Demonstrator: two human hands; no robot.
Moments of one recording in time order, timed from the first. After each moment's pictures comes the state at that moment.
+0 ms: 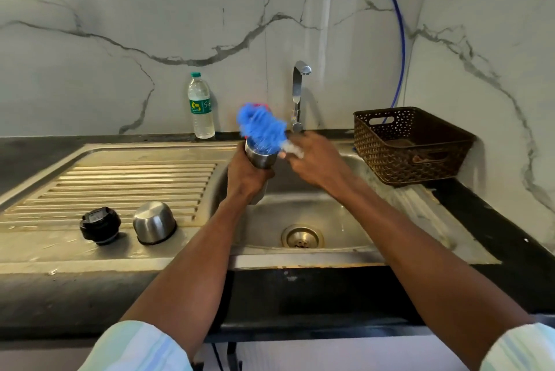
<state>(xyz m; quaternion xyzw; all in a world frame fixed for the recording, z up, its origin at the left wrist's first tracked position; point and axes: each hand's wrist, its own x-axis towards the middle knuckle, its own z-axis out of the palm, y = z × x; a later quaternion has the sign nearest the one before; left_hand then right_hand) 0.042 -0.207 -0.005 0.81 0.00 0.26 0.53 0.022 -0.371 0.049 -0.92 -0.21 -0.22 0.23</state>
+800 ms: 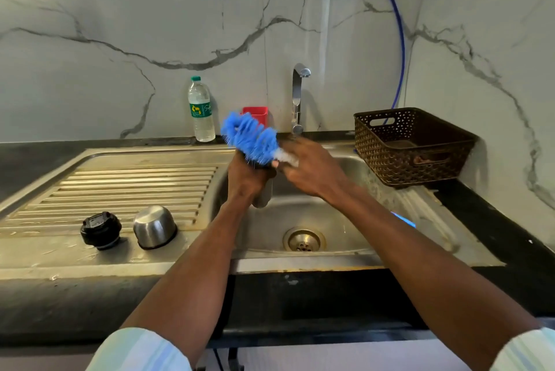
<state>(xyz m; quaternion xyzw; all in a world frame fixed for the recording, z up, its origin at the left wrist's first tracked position) 0.045 -0.208 -0.006 0.80 0.00 0.26 0.54 0.016 -0.365 0.044 -0.91 -0.24 -0.21 0.26</state>
